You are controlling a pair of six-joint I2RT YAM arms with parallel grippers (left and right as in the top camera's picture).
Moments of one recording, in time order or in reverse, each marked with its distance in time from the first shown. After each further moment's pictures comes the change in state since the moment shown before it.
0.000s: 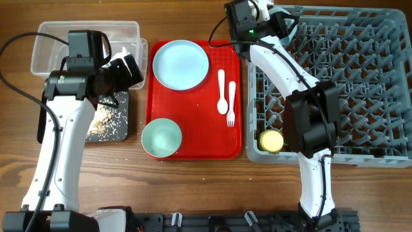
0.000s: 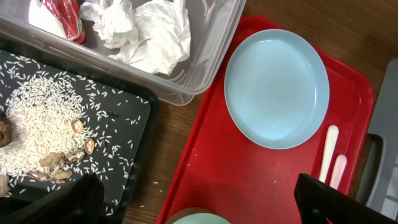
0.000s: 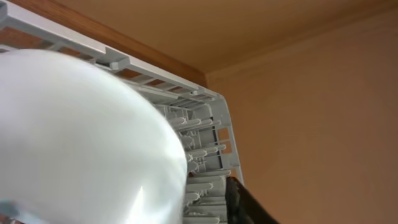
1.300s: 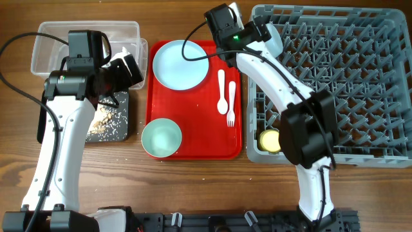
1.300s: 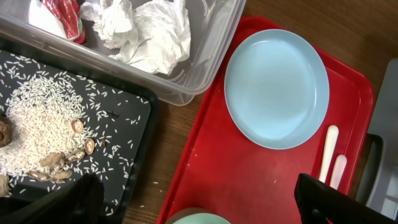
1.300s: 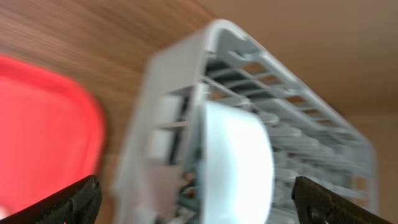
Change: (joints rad) left arm 0.000 0.000 0.000 0.000 0.000 0.000; right arm 0.116 -0.097 0.000 -0.187 -0.599 0.120
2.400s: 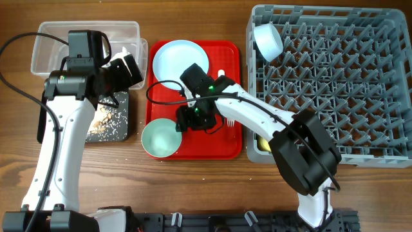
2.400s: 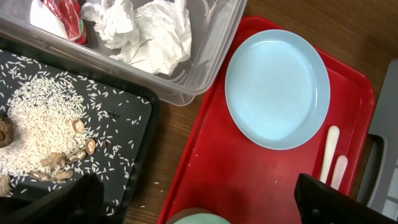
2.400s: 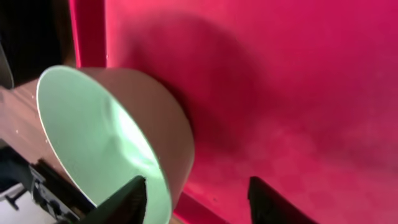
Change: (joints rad) left arm 0.000 0.000 0.000 0.000 -0.003 0.000; right arm 0.231 -0.144 -0.448 0.002 -1.128 0.639
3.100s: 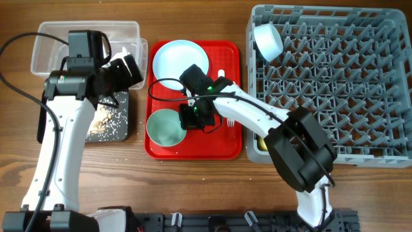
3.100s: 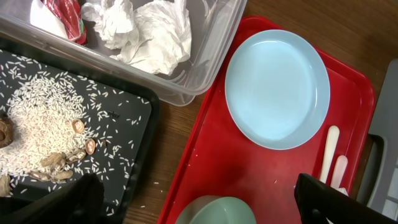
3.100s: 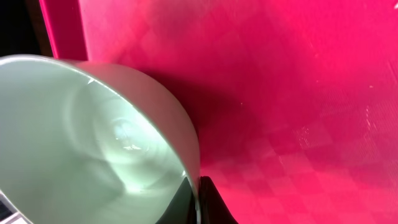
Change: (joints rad) left arm 0.000 0.000 0.000 0.000 0.000 0.000; right arm -0.003 0.033 -0.001 0.042 0.011 0.079
